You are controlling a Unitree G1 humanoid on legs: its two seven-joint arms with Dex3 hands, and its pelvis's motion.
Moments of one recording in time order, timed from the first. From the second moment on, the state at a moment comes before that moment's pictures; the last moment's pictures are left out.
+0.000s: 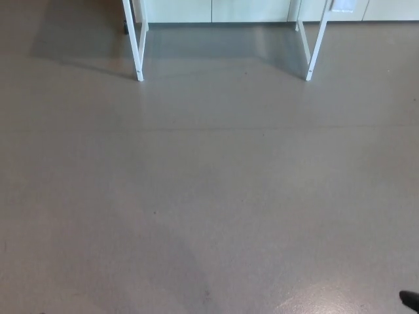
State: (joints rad) left_arm 0.30 0.26 0.27 0.52 -0.12 0.04 -0.22; right_arm 0.35 -0.30 -0.16 0.27 0.05 0.07 0.15
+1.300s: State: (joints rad) left_arm 0.37 0.24 0.37 0.45 -0.30 -0.01 -0.43; right_arm 0.46 -0.28 -0.22 0.15 0.16 0.05 0.25
